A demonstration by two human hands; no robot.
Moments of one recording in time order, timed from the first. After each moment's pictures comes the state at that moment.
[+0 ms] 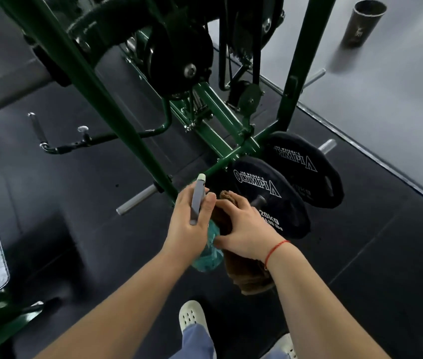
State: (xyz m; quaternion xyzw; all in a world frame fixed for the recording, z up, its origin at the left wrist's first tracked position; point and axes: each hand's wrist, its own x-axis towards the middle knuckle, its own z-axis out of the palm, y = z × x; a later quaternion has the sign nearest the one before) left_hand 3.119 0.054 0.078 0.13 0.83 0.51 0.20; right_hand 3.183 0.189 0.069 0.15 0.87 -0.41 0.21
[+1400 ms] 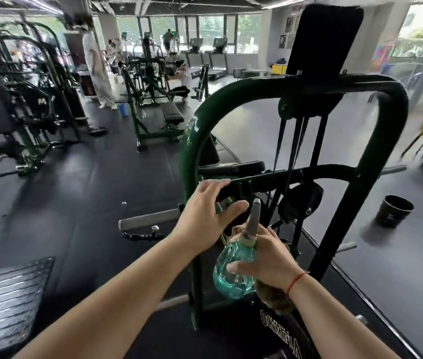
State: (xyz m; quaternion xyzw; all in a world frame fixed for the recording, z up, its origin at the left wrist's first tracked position) left_hand 3.020 0.015 0.419 0.24 0.88 0.40 -0.07; right_hand 3.061 0.193 0.333 -0.04 0.96 -0.27 -0.01
